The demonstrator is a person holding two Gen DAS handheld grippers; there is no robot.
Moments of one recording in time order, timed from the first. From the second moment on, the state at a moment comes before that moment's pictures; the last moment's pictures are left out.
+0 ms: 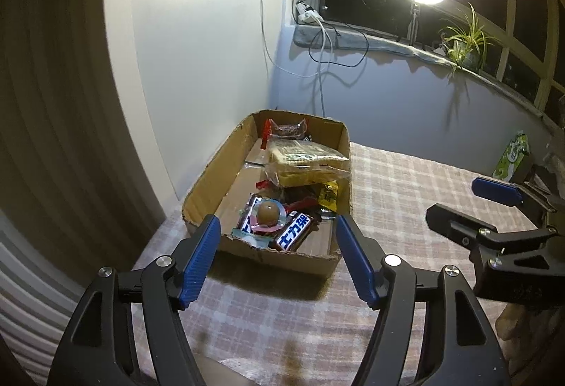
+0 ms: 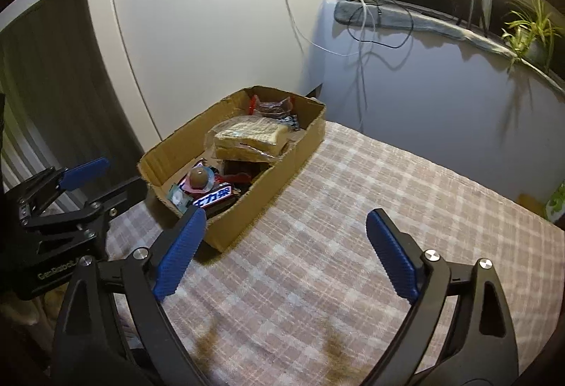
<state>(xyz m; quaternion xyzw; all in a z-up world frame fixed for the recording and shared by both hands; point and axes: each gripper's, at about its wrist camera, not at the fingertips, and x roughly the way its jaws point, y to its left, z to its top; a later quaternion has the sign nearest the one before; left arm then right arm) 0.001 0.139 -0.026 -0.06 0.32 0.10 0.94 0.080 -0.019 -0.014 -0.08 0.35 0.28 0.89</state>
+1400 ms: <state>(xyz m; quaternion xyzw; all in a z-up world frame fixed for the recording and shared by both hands) -0.003 0.123 -0.028 -0.06 0.33 0.10 0.94 0.068 -0.022 -0.027 -0.06 0.36 0.29 0.88</state>
